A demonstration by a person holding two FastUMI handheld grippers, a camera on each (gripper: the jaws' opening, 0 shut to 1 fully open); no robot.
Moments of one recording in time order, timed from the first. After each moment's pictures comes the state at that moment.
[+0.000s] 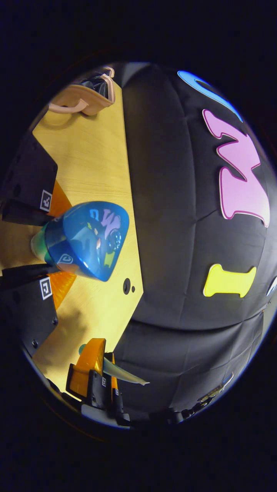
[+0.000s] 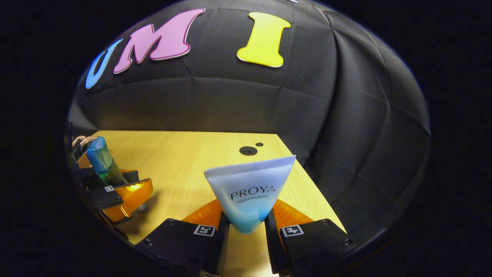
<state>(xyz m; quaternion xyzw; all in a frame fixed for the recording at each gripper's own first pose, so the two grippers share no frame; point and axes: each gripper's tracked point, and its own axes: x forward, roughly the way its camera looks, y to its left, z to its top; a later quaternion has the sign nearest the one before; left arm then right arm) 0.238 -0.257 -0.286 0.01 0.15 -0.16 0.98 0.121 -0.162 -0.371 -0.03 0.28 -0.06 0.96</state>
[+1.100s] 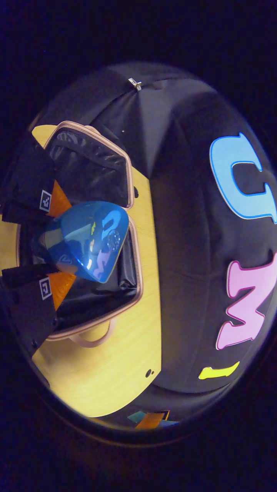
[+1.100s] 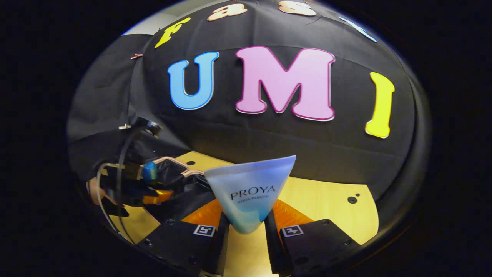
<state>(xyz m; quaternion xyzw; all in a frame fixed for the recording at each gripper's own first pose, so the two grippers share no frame) 0.148 0.172 -0.287 0.03 0.35 0.02 0.94 0.085 0.192 -0.191 0.00 0.21 0.23 0.95</state>
